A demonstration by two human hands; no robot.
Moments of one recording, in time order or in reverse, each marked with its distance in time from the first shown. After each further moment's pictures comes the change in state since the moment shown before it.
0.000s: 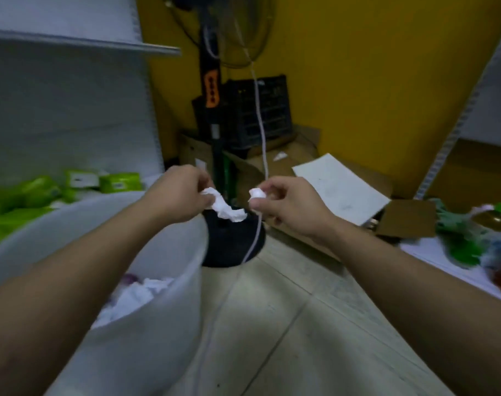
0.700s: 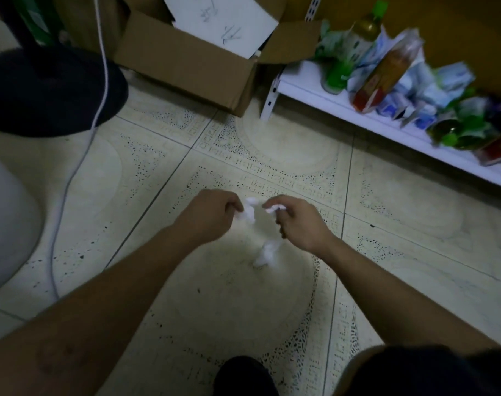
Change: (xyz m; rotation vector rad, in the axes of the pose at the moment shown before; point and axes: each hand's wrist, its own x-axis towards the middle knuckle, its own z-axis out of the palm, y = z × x) left_hand -0.147 0.190 0.331 -0.457 -0.527 0.218; right_hand -0.293 0.248 -0.062 -0.312 0.087 0.563
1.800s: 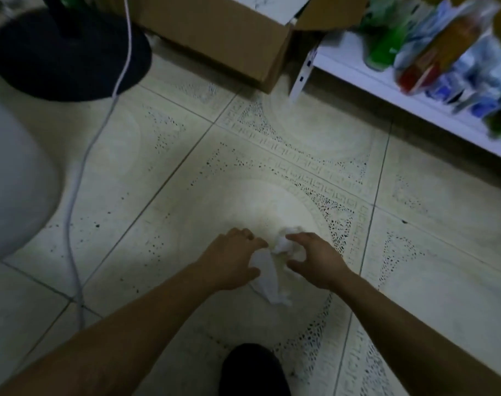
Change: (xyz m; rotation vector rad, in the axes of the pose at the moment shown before) left_hand -0.055 -0.040 0.089 0.243 -0.431 -0.001; right_hand -0.034 0.079 0.061 -0.354 -0.296 0.137
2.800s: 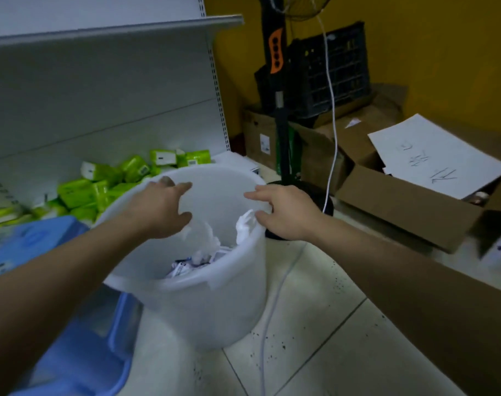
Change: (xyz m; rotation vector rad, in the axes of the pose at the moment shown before) left_hand -0.328 -0.162 -0.358 0.424 0.647 -0.927; right_hand 0.057 -0.470 -0.162 0.070 0.237 -0.961
